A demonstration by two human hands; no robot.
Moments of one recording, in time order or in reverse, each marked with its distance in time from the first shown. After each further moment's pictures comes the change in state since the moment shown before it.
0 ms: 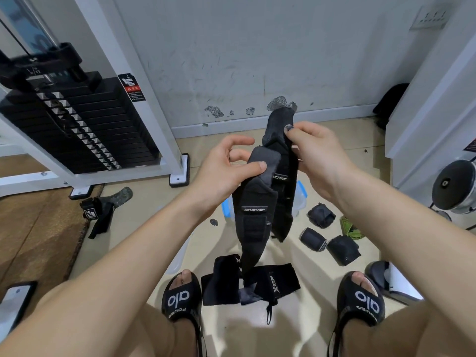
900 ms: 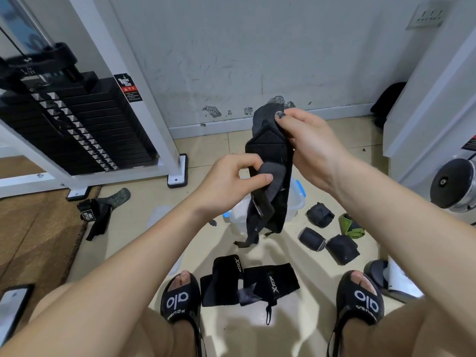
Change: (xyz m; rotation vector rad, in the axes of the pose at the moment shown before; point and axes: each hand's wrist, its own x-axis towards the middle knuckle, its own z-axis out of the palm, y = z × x) left_hand 0.005 -0.016 0.000 0.473 -0.161 0.194; right_hand 0.004 -0.014 0.002 0.174 -0.169 -0.028
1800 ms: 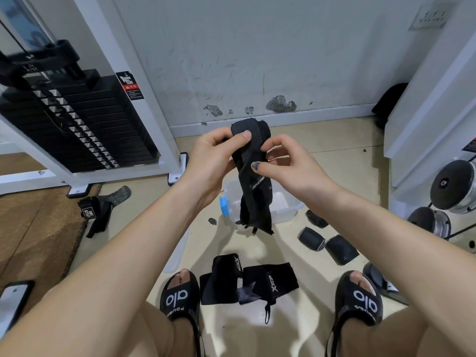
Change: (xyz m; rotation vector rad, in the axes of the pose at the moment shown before) left_hand 0.014 0.016 -0.013 -0.658 0.314 -0.229; right_hand -0.026 0.031 0.007 -0.445 -0.011 0.021
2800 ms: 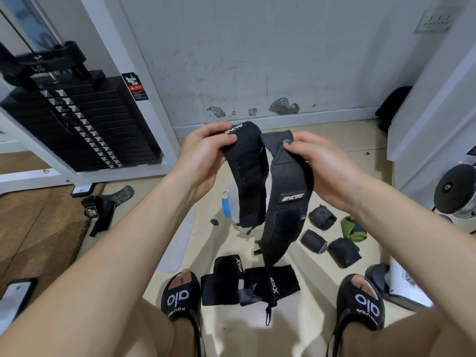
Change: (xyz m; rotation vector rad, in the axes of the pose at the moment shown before) left_hand 0.013 0.010 -0.017 -0.190 0.119 -0.085; right_hand 0.003 -0.010 -0.030 0.410 -0.121 0.102
